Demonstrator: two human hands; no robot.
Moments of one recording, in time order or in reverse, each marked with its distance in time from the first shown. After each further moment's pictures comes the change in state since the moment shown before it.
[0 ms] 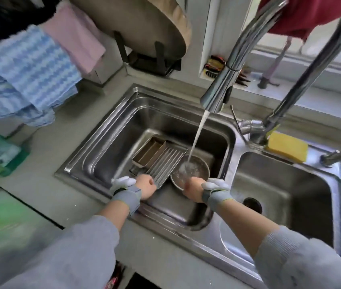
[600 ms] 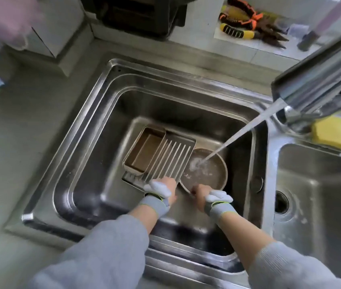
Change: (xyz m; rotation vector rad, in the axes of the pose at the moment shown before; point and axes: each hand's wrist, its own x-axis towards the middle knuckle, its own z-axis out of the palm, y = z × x) left_hand 0.142 0.006 0.041 0.553 -0.197 0.121; right_hand 0.102 -0.007 0.054 0.190 -0.138 0.348
